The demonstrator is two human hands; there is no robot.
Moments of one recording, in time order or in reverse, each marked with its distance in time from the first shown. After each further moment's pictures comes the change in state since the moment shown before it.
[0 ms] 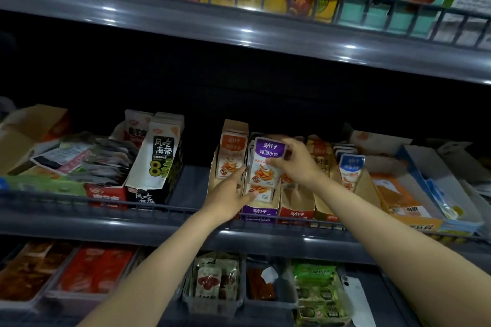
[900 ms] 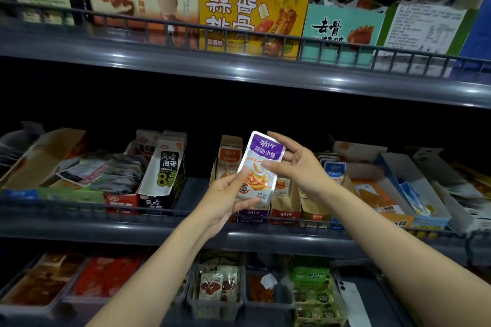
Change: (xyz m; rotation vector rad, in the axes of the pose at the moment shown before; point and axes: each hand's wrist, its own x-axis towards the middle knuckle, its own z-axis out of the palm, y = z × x) left_hand -0.069 0.071 -0.026 -0.975 -0.030 -0.060; right_hand -0.080 -0.078 -0.047 0.488 -0.125 -0.092
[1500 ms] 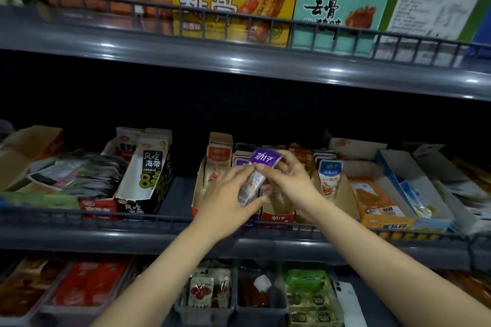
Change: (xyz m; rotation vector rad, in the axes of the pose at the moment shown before) left_hand 0.034 -0.028 0.004 1.247 0.077 0.540; right_hand 0.012 0.049 -0.003 0.171 0.173 0.126
